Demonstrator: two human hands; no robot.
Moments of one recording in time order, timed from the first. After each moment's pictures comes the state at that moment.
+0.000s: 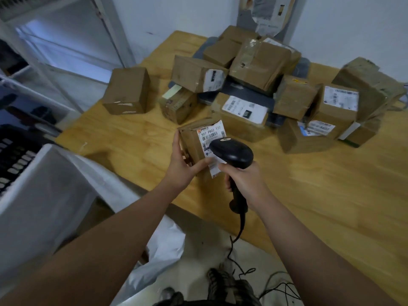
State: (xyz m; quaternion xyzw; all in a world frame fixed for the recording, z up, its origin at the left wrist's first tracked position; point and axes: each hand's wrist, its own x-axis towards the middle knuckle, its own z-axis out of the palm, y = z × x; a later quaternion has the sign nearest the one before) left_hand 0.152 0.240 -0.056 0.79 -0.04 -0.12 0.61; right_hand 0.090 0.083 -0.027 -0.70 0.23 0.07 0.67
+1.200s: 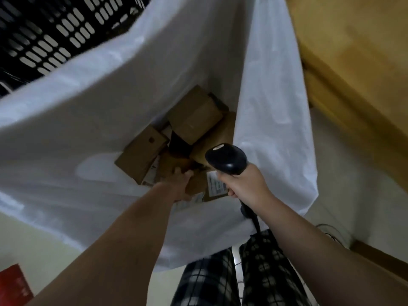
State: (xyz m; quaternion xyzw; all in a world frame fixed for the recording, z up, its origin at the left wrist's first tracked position) left_hand -0.007 0.620 -0.338 0.83 -0.01 -0.55 0.05; right_hand 0.007 0.427 -0.246 -0.78 0.16 0.34 0.49
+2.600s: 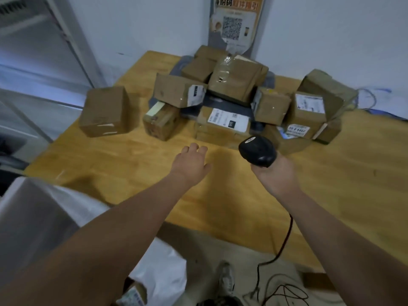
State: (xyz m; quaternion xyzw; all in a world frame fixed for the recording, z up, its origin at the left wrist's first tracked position) left_hand 0.208 0.203 -0.050 0.95 -0.30 -0.10 0.08; right_hand 0.089 0.022 -0.020 -0.88 0.29 -0.08 0.37
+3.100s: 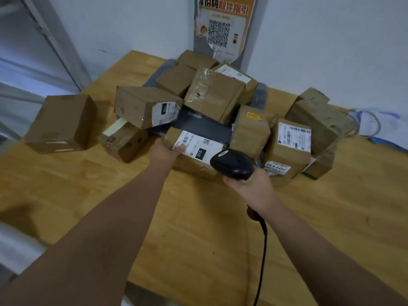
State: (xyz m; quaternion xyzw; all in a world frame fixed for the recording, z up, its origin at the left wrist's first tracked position) left_hand 0.319 0.102 -0.071 0.84 0.10 -0.12 0.52; right_hand 0.164 -0.080 -0.033 -0.85 0.20 0.00 0.49
